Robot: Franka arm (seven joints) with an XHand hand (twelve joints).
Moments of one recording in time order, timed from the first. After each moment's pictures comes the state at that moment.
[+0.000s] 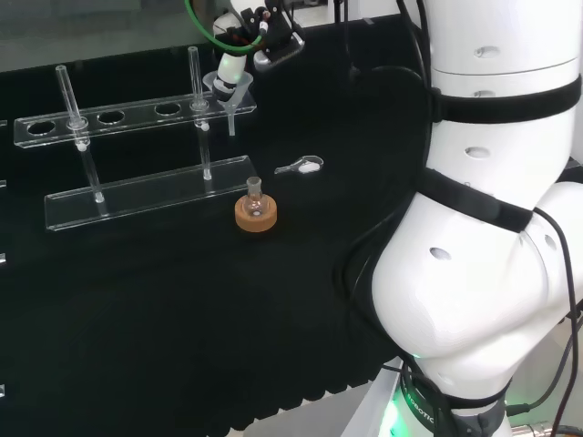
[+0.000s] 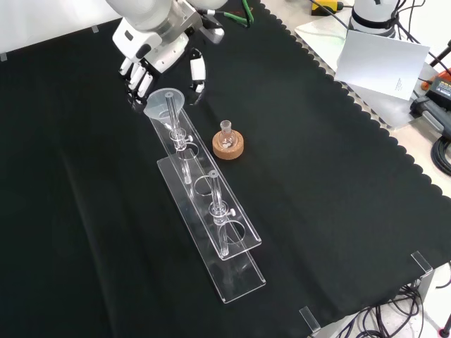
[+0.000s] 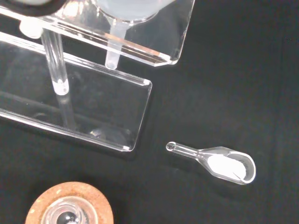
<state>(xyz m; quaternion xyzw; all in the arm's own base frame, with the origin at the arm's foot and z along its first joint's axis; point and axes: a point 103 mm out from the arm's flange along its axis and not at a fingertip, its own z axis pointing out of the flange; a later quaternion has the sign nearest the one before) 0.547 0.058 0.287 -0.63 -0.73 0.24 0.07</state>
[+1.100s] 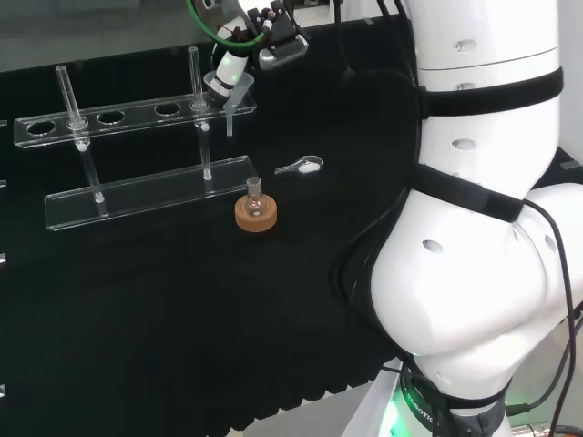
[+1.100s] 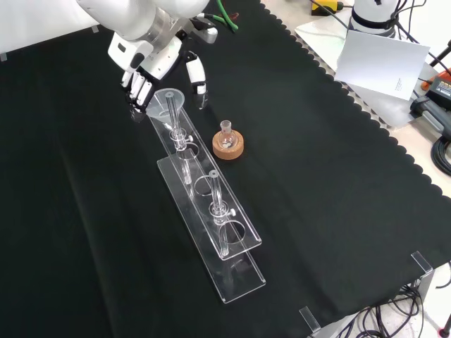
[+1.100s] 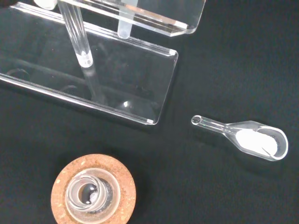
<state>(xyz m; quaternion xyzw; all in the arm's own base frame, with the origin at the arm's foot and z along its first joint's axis) 0.553 0.051 0.269 -0.60 -0.75 0.25 0.14</state>
